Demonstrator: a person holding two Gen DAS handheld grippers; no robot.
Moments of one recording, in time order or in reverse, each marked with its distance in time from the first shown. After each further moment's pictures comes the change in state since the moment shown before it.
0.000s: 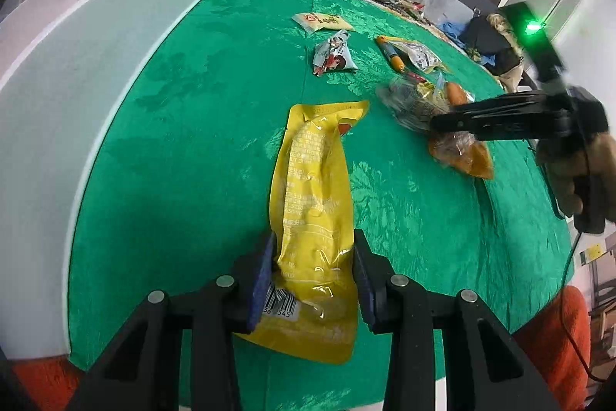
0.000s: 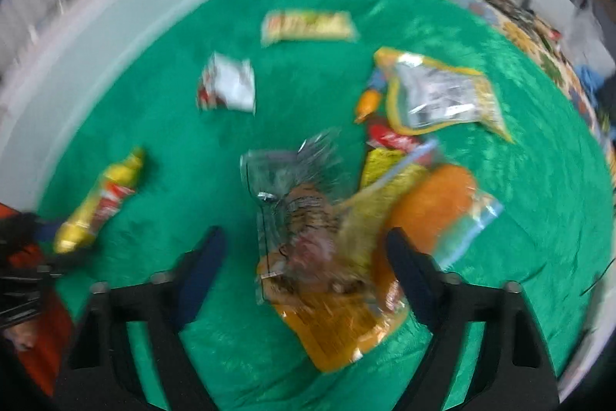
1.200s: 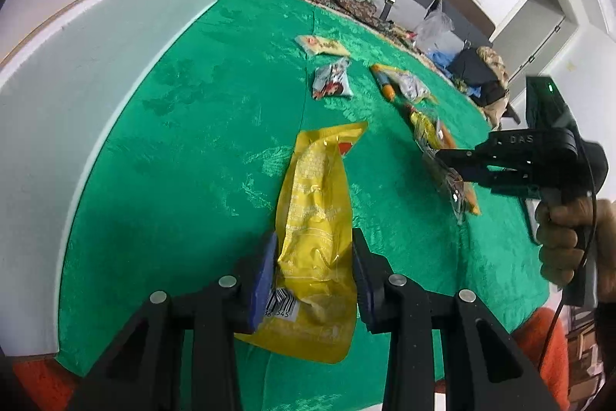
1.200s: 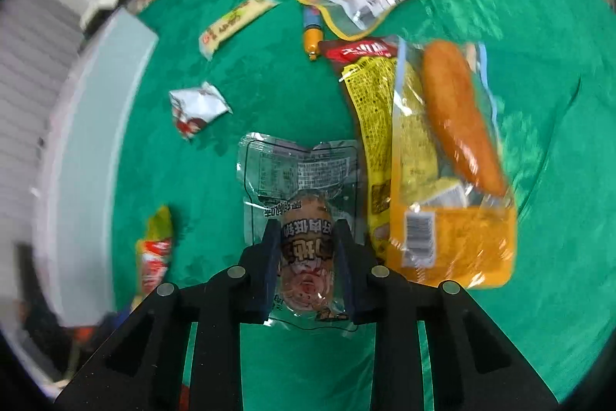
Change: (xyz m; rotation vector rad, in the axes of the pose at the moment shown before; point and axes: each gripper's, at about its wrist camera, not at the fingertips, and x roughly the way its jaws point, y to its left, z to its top) left arm -0.014 0.018 0.003 -0.089 -0.084 -0.098; right arm -0.033 -0.032 -0.044 0.646 -0.031 0.254
